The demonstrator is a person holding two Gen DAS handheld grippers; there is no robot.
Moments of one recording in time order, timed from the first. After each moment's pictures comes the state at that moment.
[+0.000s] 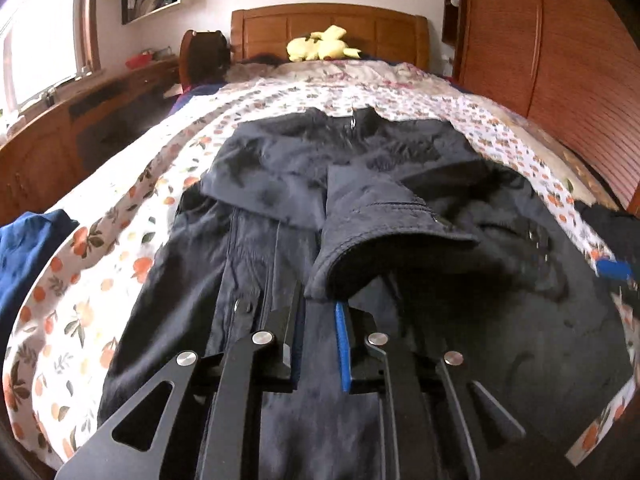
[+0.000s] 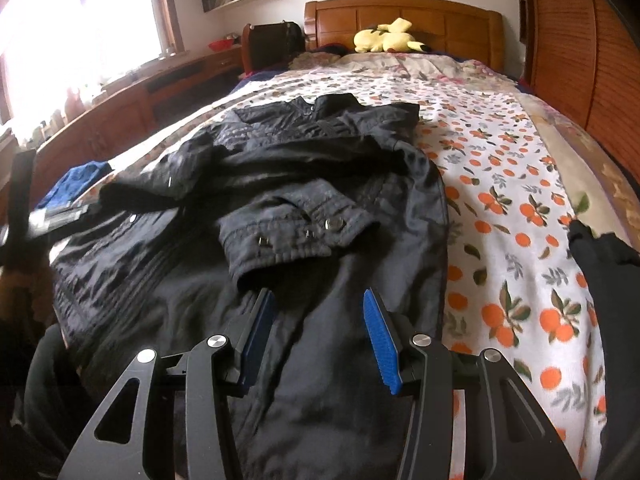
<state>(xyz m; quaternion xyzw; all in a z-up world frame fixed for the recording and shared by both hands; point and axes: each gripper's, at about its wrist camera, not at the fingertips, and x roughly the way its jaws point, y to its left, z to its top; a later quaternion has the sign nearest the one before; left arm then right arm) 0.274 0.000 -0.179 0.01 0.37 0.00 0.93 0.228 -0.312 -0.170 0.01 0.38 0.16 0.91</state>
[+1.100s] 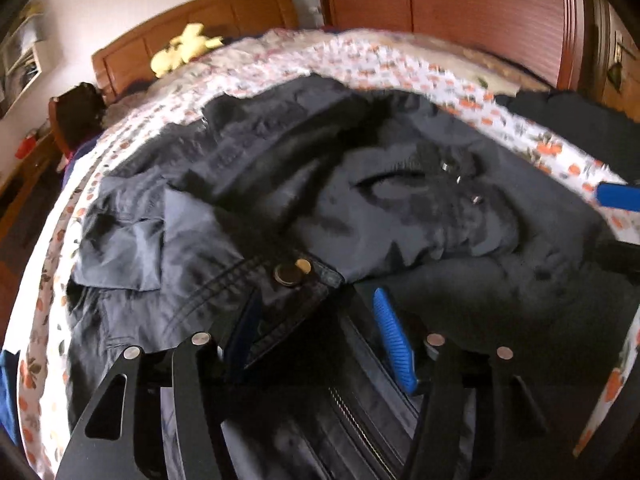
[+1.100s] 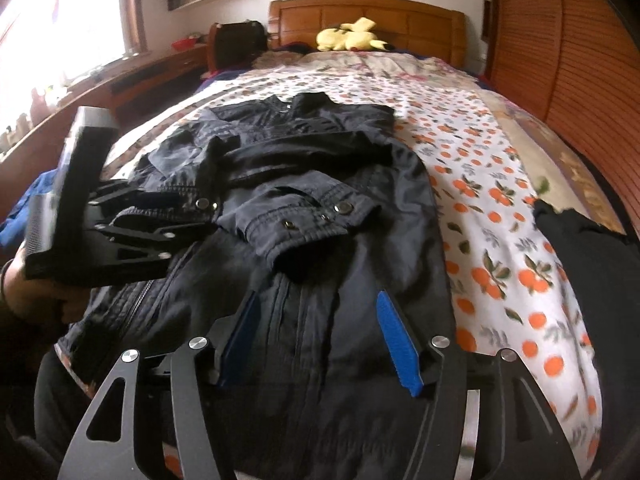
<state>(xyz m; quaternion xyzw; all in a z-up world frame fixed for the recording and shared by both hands) 0.333 -0.109 -0.216 0.17 0.41 -0.17 0.88 0.183 -0.269 -0.157 0.00 0.39 0.06 0.92</state>
